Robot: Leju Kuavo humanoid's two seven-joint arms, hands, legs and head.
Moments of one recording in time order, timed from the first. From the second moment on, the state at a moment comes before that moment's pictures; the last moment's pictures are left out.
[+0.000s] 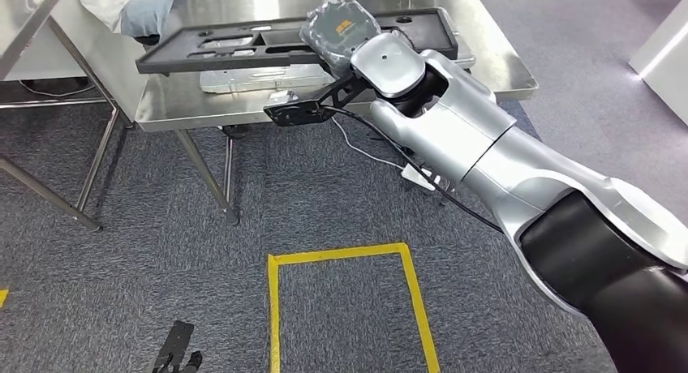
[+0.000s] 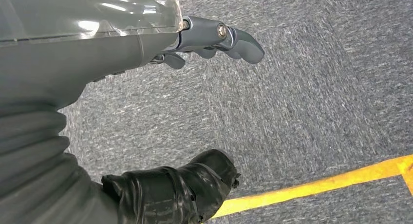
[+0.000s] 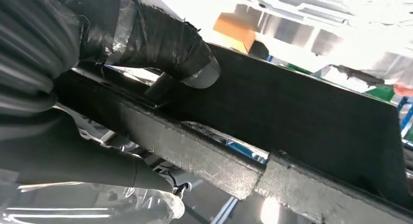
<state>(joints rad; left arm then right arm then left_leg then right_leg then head) -0.25 0.08 -1.05 -0.18 0.90 0.68 -0.39 -1.43 0.06 1.17 -0.61 0.94 0.14 -0.02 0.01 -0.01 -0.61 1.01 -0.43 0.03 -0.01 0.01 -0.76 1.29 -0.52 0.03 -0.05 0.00</state>
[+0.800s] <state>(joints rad) -0.25 0.07 -1.03 -0.18 0.88 0.67 -0.37 -1.43 0.13 1.18 -0.55 0.93 0.13 -0.05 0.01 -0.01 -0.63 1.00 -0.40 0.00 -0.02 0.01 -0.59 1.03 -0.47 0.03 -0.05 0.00</state>
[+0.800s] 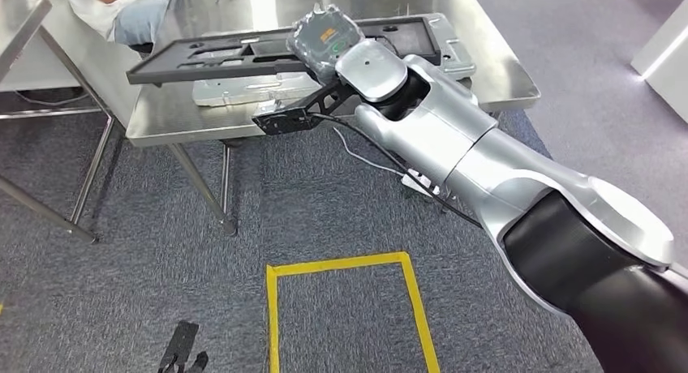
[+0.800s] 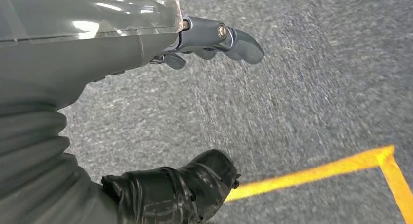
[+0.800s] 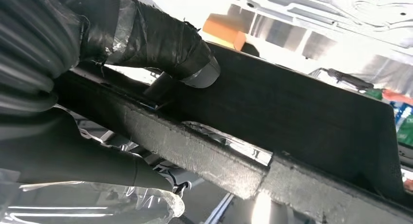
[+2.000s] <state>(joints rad) -0.21 0.04 -0.99 -0.18 0.83 0.70 -0.41 -1.40 0.14 1.18 -0.52 0.93 0.13 -0.05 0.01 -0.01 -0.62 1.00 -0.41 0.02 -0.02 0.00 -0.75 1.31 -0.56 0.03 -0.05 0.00</state>
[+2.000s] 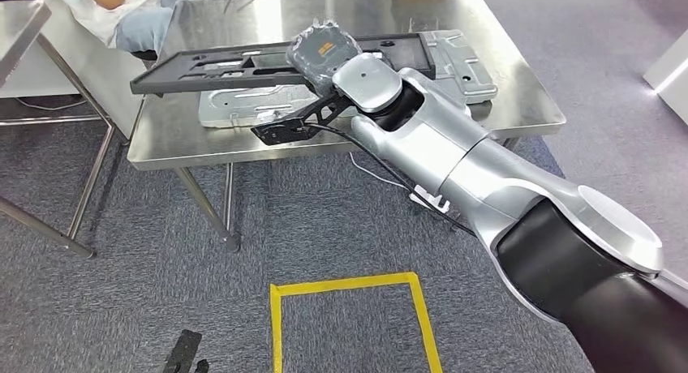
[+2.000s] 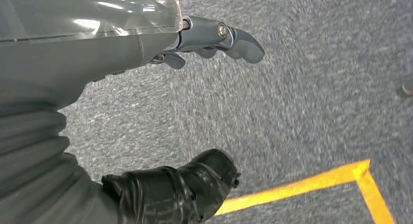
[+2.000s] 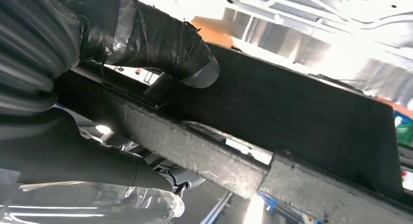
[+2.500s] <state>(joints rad) -0.21 0.04 -0.96 -0.18 0.78 0.70 -0.42 -1.39 0.15 1.18 -0.52 0.93 0.14 -0.05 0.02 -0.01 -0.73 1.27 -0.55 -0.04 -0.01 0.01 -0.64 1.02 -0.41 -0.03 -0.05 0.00</state>
